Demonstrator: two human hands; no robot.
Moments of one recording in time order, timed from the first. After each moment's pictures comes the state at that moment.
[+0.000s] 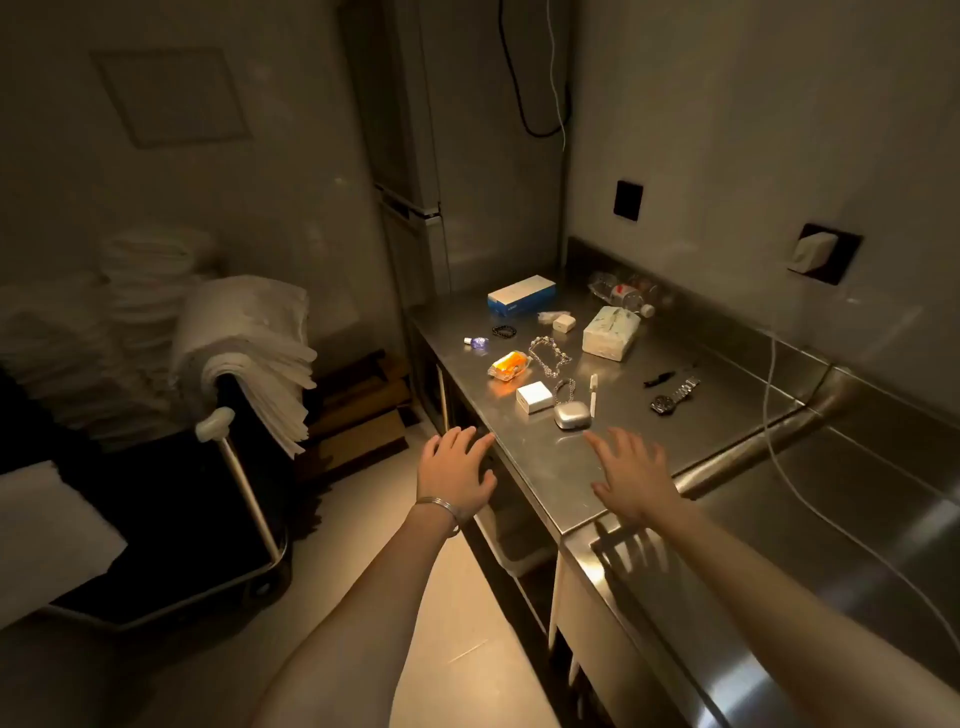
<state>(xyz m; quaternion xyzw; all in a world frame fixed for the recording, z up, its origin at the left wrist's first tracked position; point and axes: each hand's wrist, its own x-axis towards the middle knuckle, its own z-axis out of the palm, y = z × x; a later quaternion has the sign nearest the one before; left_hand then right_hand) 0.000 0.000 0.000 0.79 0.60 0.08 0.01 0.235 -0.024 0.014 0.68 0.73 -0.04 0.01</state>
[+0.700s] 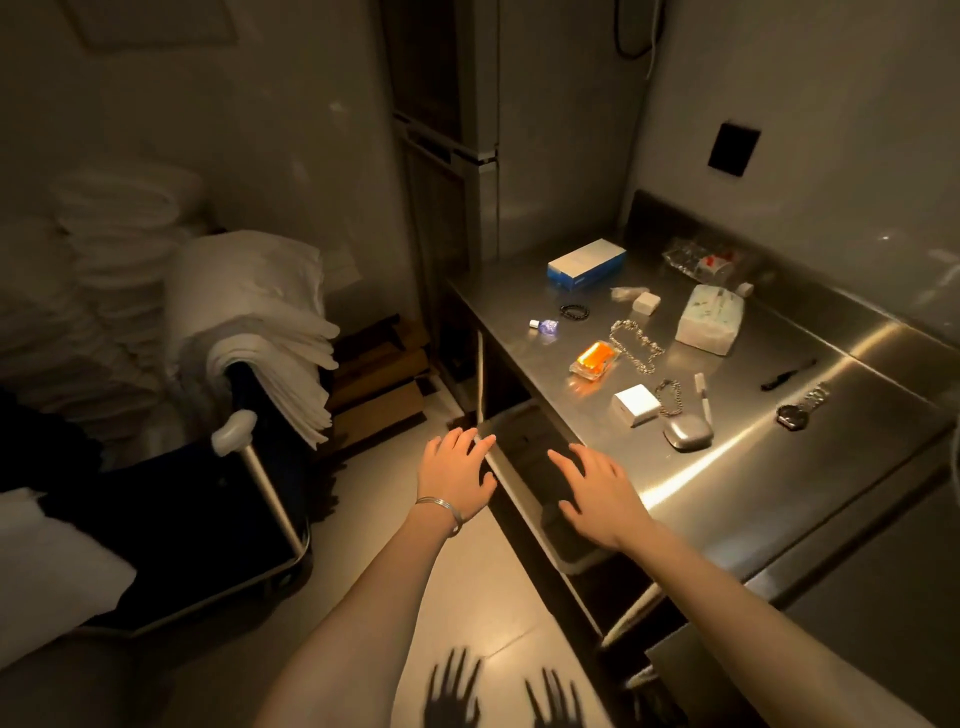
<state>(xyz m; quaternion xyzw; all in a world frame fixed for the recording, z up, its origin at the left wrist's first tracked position) -0.153 0.144 -0.059 0.80 0.60 0.03 0.05 0.051 0.103 -0.052 0.64 0.77 -0.09 0.01</state>
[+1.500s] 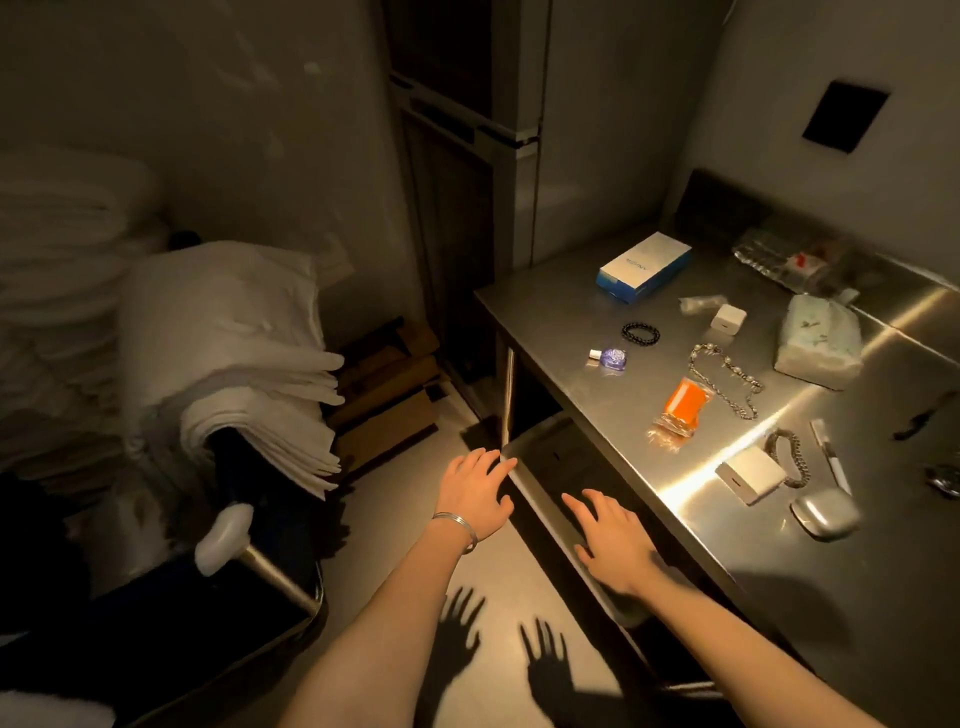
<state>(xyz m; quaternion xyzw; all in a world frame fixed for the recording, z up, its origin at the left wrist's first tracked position) -0.220 0.320 -0.120 0.84 0.54 -0.02 0.10 -0.027 0.249 -0.130 0.67 0.72 -0.17 0.07</state>
